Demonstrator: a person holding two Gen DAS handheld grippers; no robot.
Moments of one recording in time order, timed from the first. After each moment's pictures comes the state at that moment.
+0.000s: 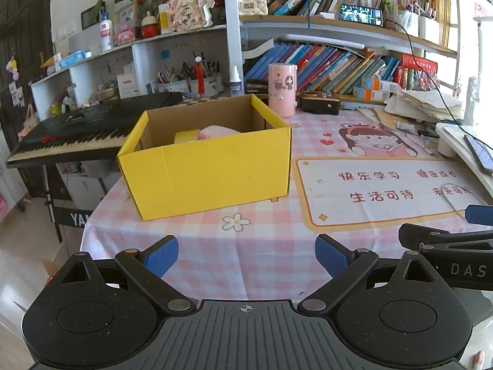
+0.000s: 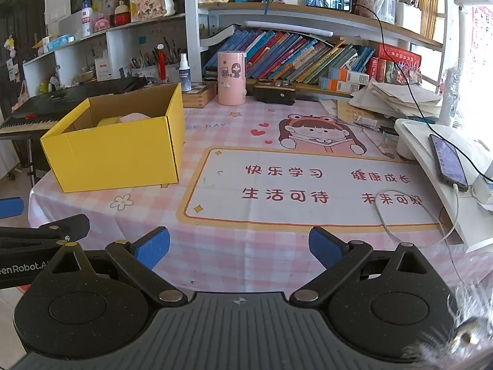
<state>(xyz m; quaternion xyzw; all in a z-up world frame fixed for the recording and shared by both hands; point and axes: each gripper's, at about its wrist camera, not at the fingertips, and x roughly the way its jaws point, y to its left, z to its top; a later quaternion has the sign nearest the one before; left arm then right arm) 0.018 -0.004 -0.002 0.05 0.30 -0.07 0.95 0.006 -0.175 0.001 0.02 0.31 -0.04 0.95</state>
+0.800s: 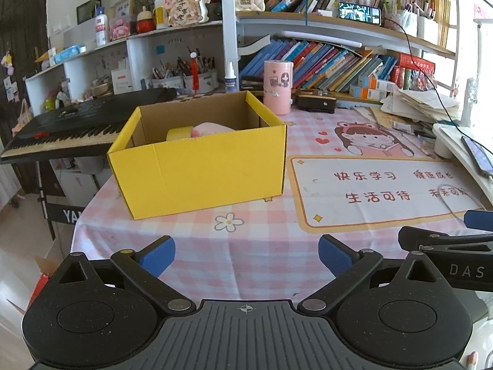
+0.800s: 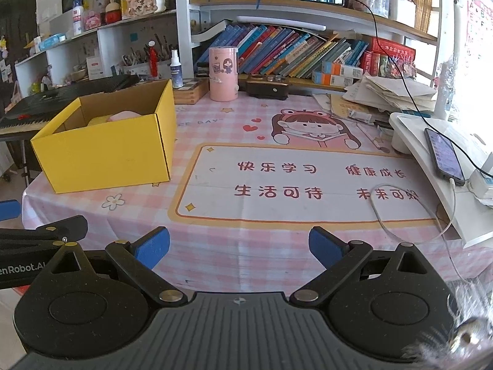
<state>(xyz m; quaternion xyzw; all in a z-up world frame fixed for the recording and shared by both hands) 0.026 -0.004 -0.004 0.05 0.31 -0.08 0.95 0.012 -0.180 -0.004 0.03 0.32 -0.05 0.95</state>
